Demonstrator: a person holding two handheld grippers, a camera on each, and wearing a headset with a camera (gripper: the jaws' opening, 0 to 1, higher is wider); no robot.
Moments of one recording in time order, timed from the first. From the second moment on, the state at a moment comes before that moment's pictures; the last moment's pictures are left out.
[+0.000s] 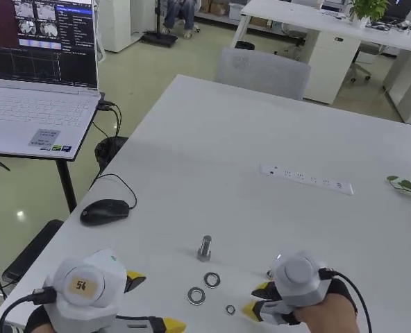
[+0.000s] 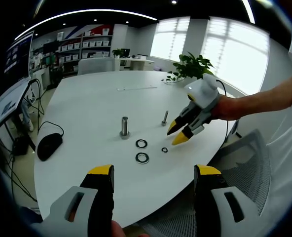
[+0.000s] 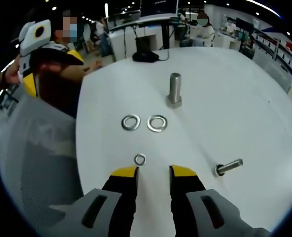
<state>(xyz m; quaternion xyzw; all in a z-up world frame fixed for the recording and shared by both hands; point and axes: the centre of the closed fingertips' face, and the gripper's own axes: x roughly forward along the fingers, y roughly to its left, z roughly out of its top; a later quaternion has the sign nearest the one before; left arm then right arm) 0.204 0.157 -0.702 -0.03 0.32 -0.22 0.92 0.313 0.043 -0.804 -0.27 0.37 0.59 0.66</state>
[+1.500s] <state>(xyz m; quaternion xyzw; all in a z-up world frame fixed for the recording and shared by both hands) 0.208 0.157 -0.700 -0.03 0.32 -0.23 0.92 0.295 0.059 -0.824 -0.36 0.34 0.63 0.60</state>
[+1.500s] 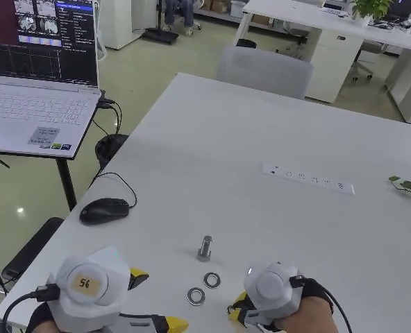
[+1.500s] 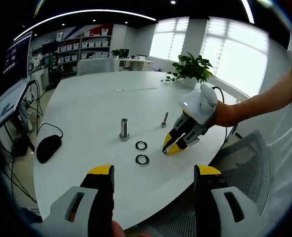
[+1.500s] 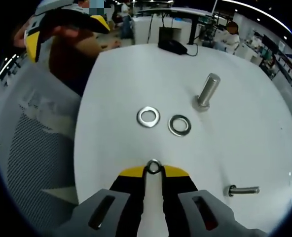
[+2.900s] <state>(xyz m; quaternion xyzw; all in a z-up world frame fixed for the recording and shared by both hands) 0.209 0.154 -0.700 -0.03 0.32 -0.23 0.92 0.375 -0.010 -0.771 -0.30 0.34 0.52 0.72</state>
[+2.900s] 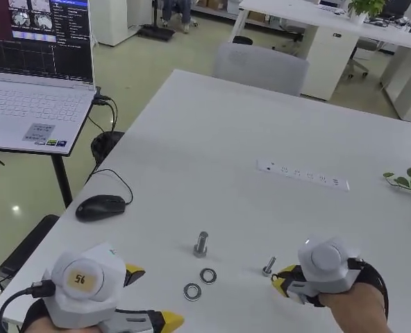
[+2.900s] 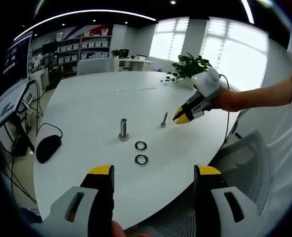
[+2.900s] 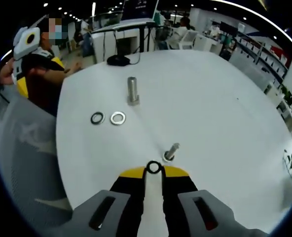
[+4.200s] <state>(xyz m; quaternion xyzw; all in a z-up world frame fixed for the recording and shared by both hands) 0.209 0.159 -0.701 -0.04 0.32 -0.22 0.92 0.405 0.007 -0.761 -0.42 0.35 0.58 0.60</state>
